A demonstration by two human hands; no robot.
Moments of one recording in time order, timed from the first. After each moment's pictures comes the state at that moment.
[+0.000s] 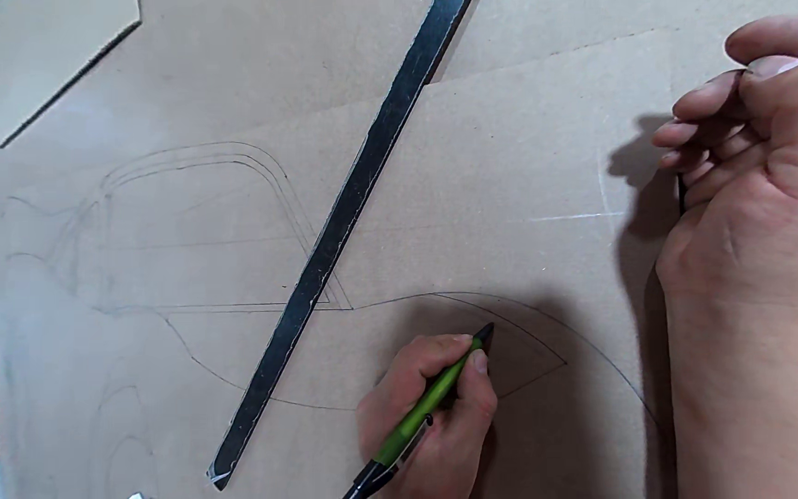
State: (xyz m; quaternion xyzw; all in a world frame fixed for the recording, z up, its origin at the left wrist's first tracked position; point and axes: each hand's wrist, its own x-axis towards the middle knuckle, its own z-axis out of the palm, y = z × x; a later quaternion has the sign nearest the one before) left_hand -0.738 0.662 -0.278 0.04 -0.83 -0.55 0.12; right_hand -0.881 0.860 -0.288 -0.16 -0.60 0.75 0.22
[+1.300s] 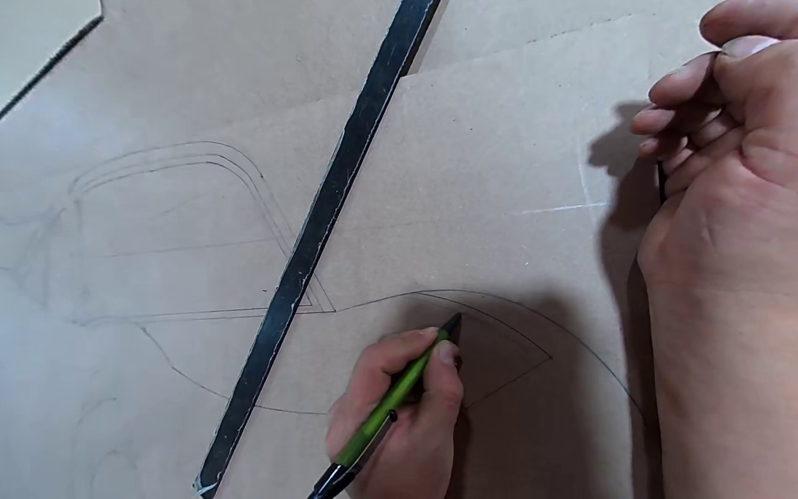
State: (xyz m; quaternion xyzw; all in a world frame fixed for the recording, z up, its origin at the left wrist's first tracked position) left_hand -0.740 0.660 -0.279 0.07 -0.83 -0.53 0.14; right_hand -0.882 0.859 -0.287 -0.16 -0.59 0.76 0.23
